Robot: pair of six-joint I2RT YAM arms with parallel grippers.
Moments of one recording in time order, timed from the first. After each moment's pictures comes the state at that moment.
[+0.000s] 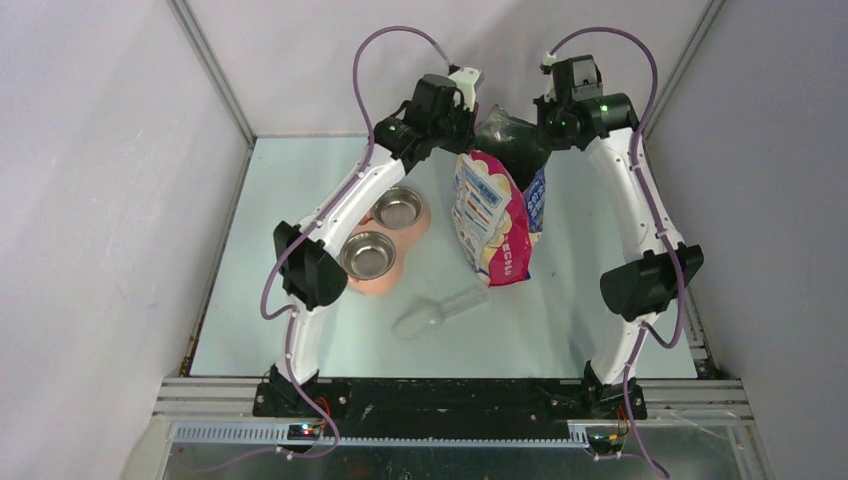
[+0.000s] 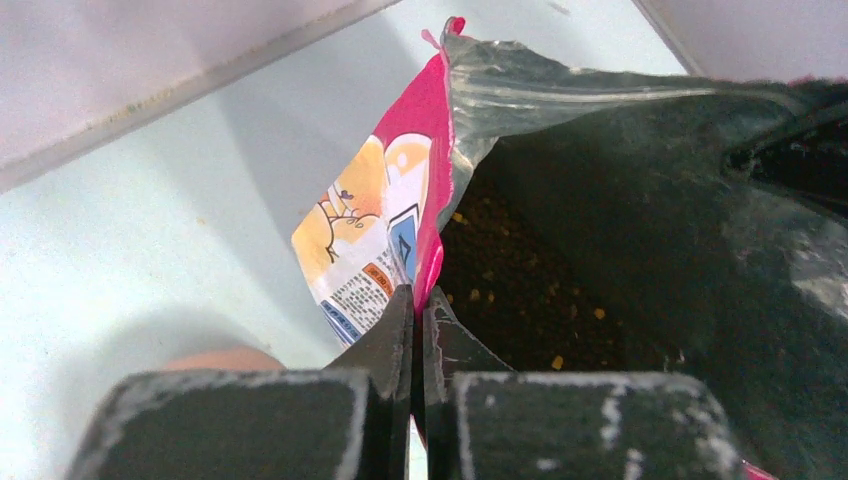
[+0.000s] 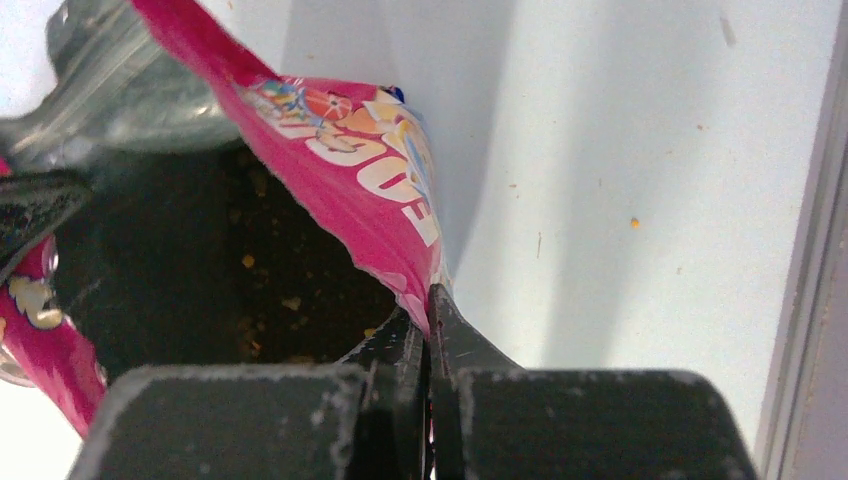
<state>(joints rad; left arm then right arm) -0.63 2.10 2.28 -0.65 0.04 -0.19 0.24 1.88 2.19 -1.09 0.06 0.16</state>
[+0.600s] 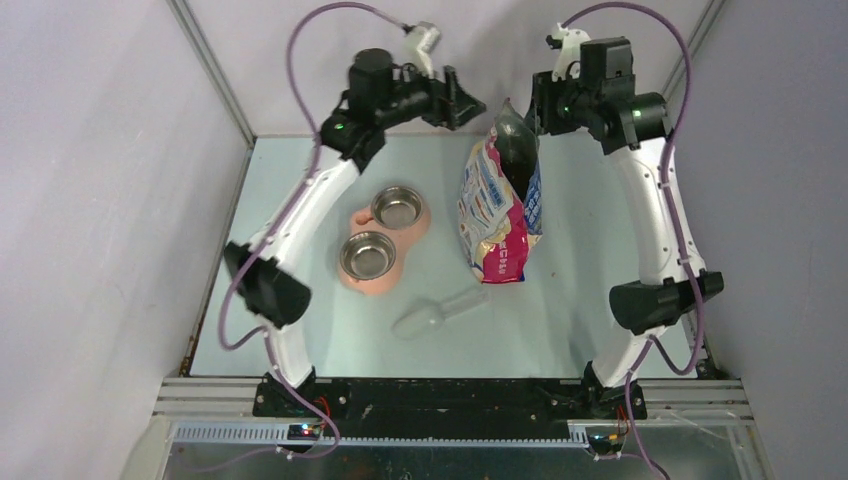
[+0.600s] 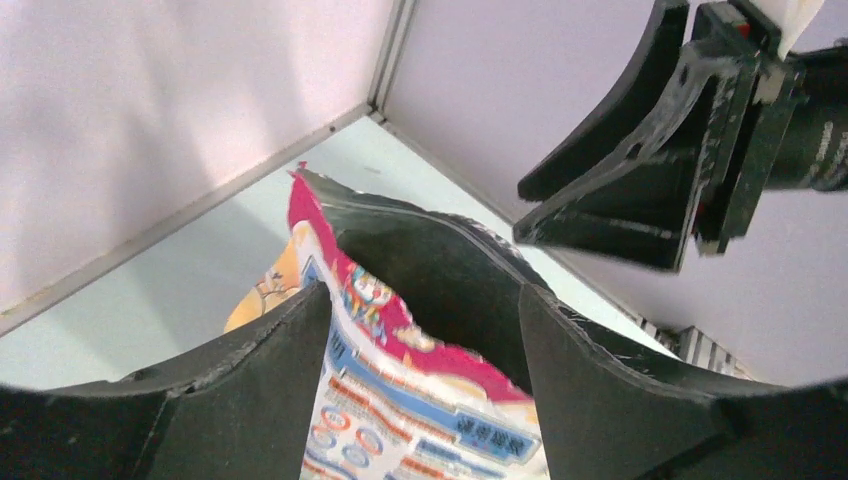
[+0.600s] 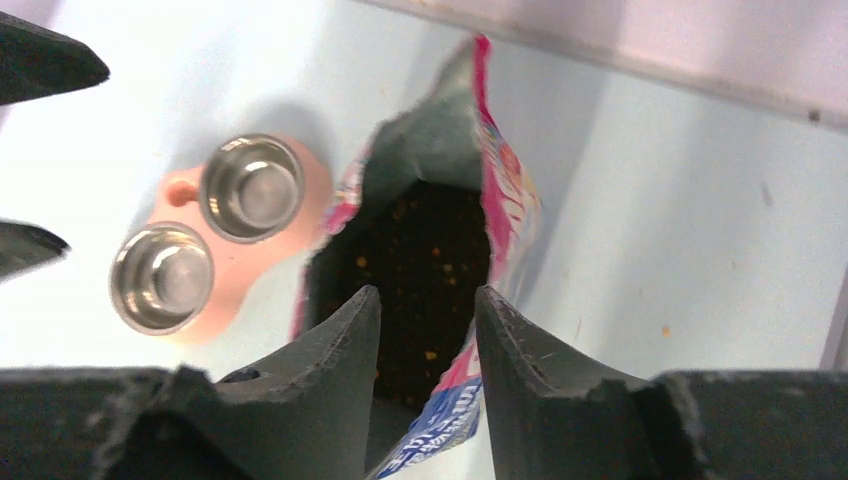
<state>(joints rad) -0.54 1.94 2.17 -0.33 0.46 -0.28 0.26 1.79 2.26 -1.05 -0.12 0.07</state>
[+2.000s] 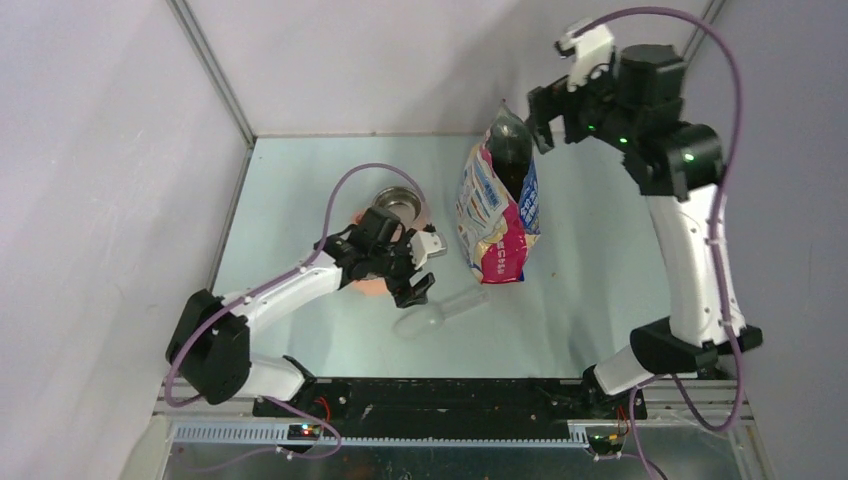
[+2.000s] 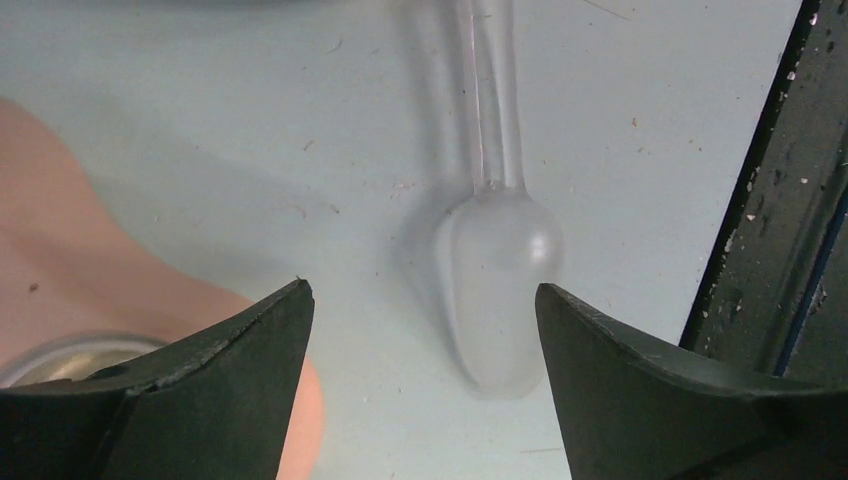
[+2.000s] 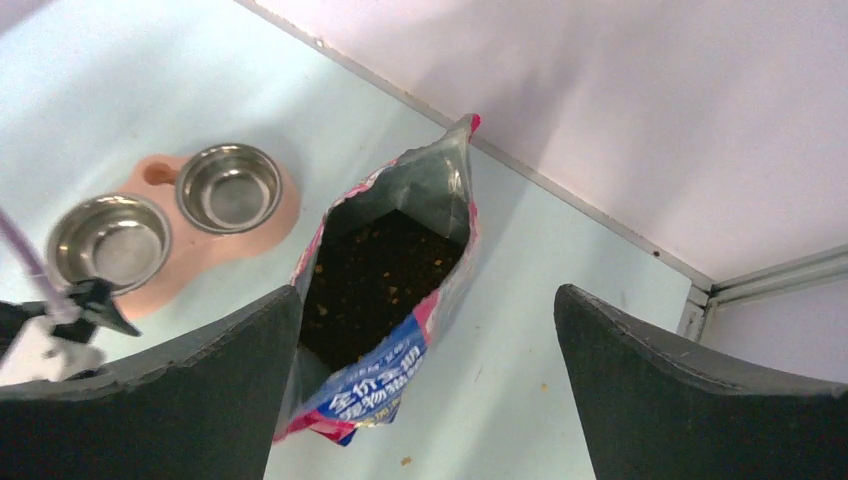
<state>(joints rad) -0.63 1.34 0.90 -0.46 0.47 0.43 0.38 1.58 2.24 -1.00 -0.07 -0.23</state>
